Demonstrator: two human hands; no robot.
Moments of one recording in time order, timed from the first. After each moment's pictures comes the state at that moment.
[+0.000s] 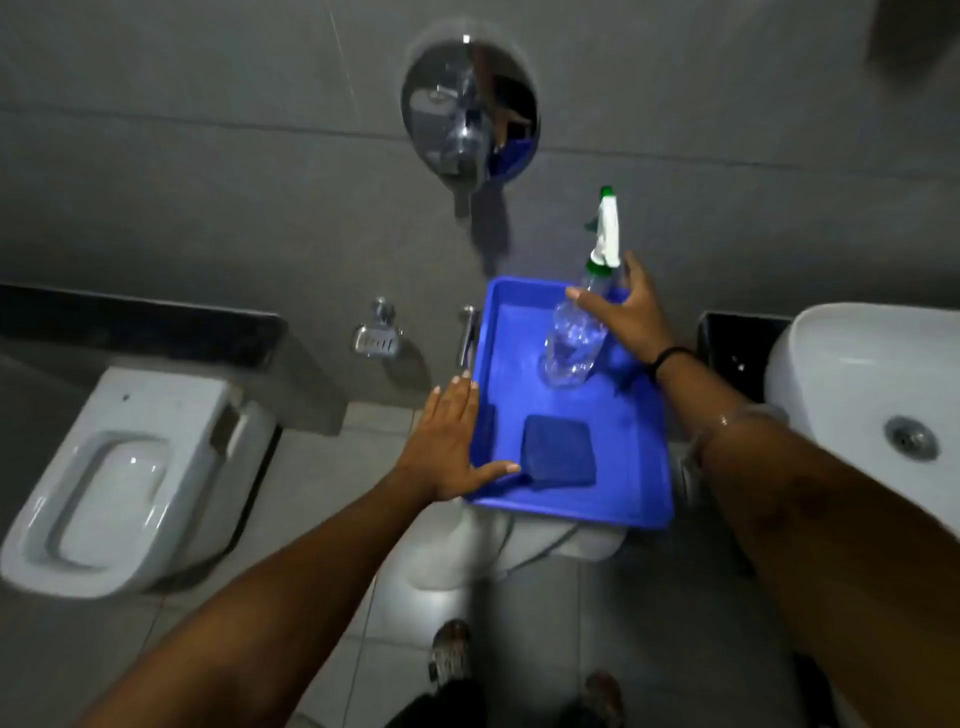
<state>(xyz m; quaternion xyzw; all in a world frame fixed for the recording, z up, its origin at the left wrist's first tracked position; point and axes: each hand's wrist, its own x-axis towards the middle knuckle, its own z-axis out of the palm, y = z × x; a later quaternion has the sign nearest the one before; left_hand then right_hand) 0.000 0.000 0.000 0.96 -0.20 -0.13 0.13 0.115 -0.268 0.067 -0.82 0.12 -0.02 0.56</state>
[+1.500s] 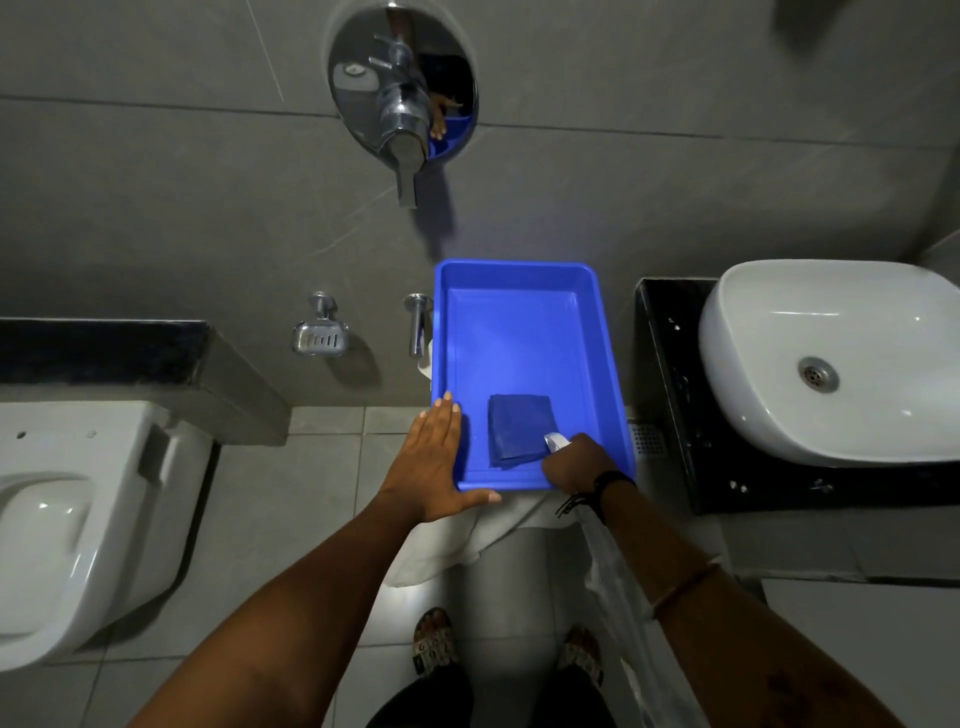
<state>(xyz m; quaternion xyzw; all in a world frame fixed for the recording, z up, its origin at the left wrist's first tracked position) -0.021 -0.001 -0.042 0.94 -0.28 -0.15 0.15 -0.051 -0.218 0.012 -0.85 0.34 0.26 0.32</state>
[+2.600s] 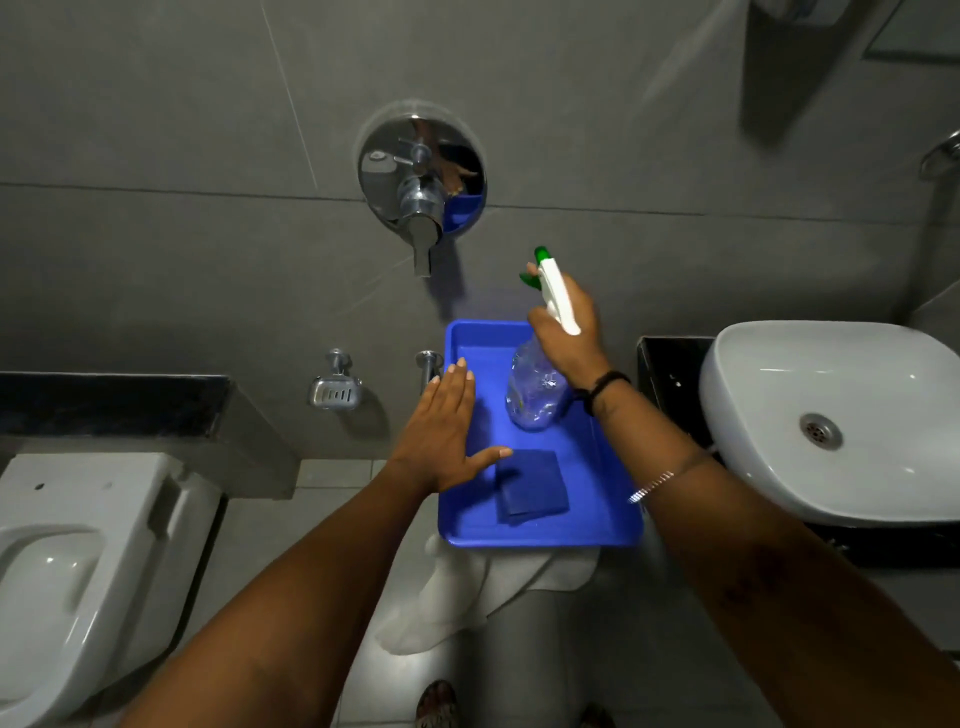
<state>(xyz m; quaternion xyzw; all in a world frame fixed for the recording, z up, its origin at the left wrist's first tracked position) 0.054 -0.018 0.042 0.94 -0.30 -0.03 0.15 0.090 -0.208 0.149 -0.81 0.06 -0.15 0.56</state>
